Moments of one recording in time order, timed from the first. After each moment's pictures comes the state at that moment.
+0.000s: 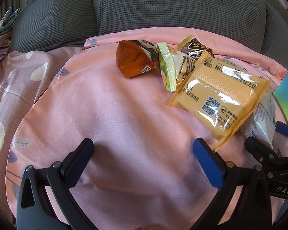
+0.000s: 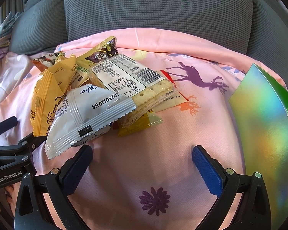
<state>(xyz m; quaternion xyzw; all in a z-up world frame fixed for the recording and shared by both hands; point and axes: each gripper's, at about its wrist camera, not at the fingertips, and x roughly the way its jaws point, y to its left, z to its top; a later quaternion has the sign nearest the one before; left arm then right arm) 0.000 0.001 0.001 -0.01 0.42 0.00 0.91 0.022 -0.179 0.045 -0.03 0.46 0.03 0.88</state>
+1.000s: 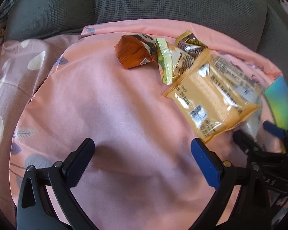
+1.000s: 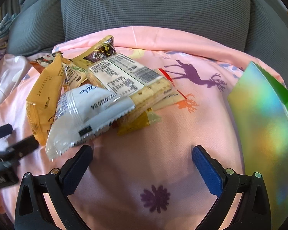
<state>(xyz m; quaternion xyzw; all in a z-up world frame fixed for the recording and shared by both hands) -0.007 0.017 0.018 -0.06 0.47 -0.03 0.88 0.006 -0.179 0.029 -0.02 0.48 0.02 0.88</state>
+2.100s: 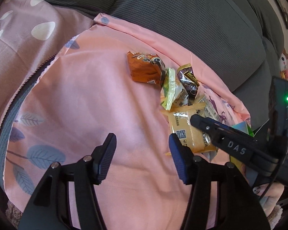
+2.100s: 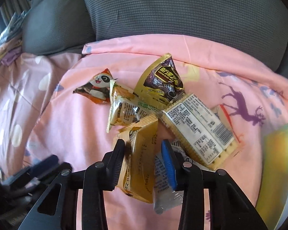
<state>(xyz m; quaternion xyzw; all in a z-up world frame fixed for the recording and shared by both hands) -0.009 0.079 0.049 -0.25 0.47 -0.08 0.84 0.061 -0.099 0.074 0.00 0.54 0.11 0.83</state>
